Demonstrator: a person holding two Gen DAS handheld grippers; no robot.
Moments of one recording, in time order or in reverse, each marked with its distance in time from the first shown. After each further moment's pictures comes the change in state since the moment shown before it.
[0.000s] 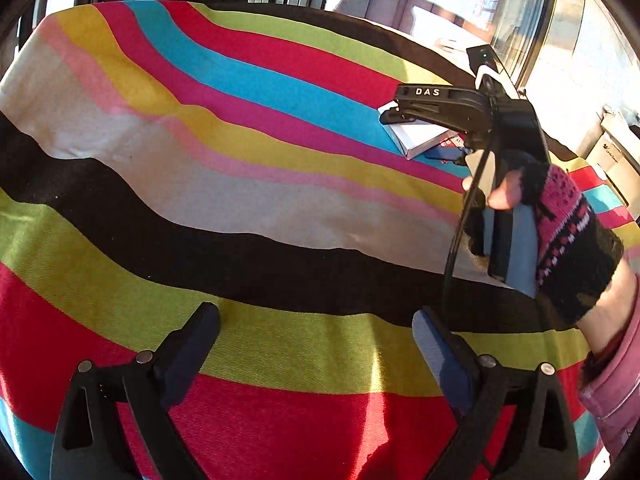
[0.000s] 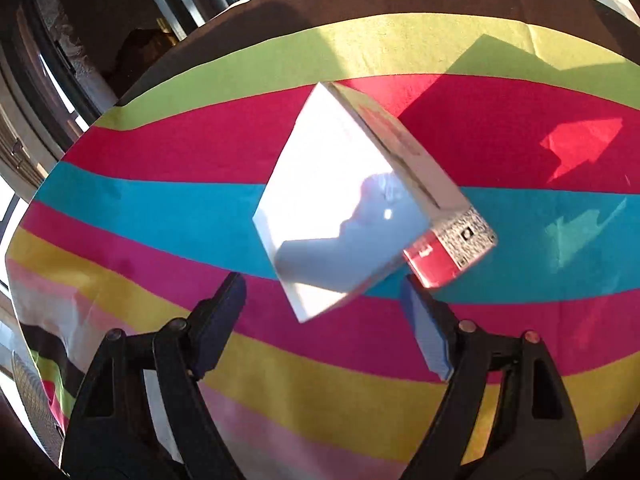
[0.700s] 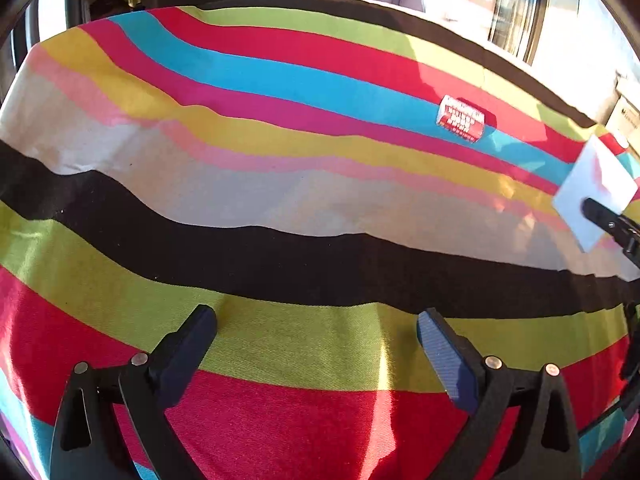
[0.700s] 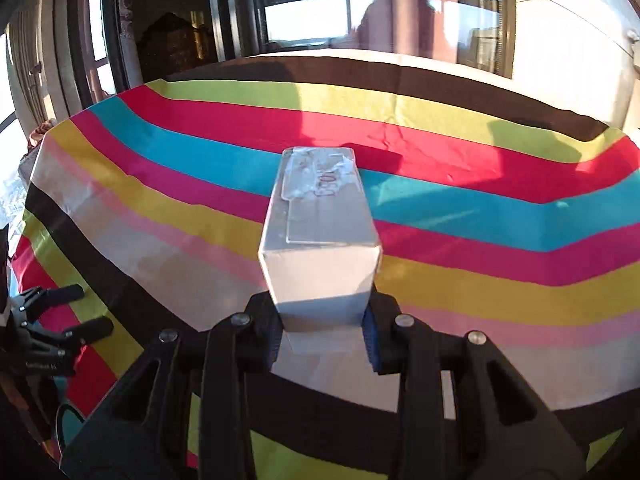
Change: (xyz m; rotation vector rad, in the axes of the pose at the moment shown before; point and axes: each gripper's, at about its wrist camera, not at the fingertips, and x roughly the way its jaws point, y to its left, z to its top) left arm -0.001 -0.016 -0.002 0.091 0.075 0.137; right arm -0.184 -0.063 -0.123 -0.277 -0.176 -0.203
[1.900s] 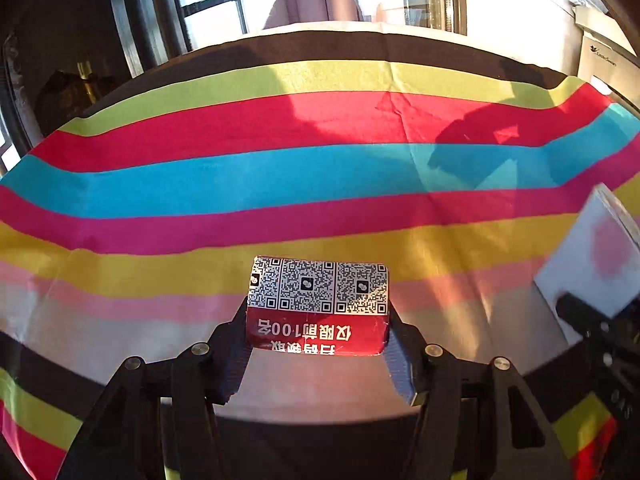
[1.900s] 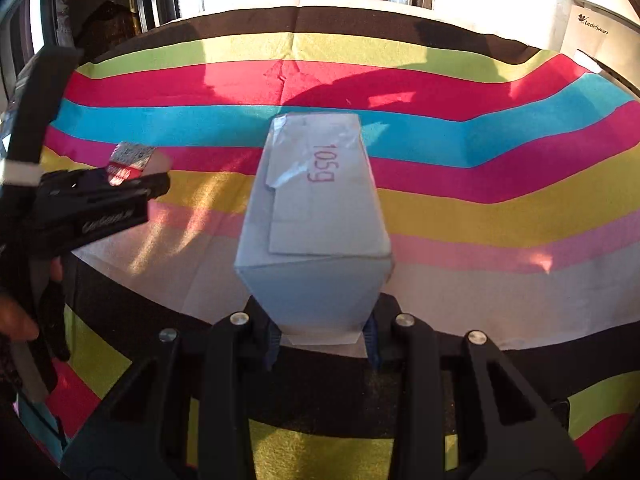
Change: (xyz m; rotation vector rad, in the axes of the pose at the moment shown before) left arm -0.004 -0.103 0.043 0.219 -0.103 0.029; right arm 0.031 -0.051 -0.028 0.106 0.135 -0.115
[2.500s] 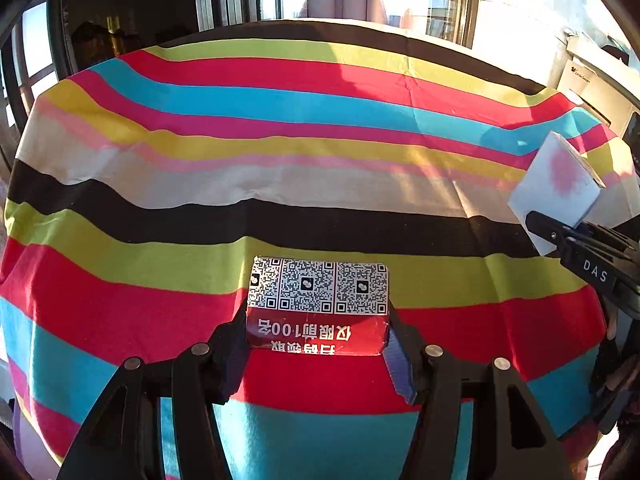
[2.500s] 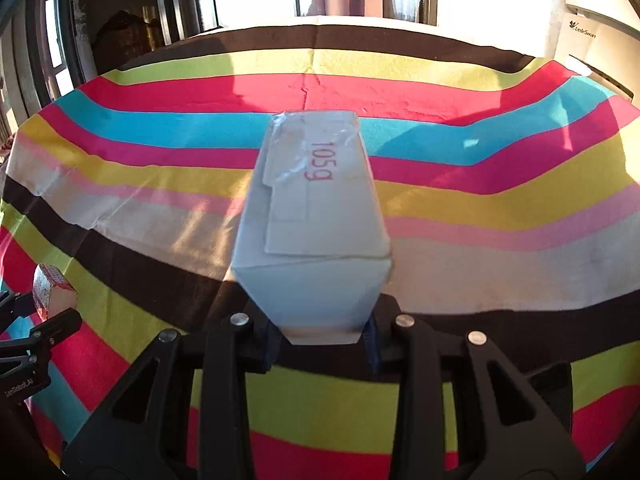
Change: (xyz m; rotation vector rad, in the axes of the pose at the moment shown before) left arm -0.077 0.026 -0.095 -0.148 0.046 -0.052; right arm -0.054 0.020 -0.033 -0.046 -0.053 0.059
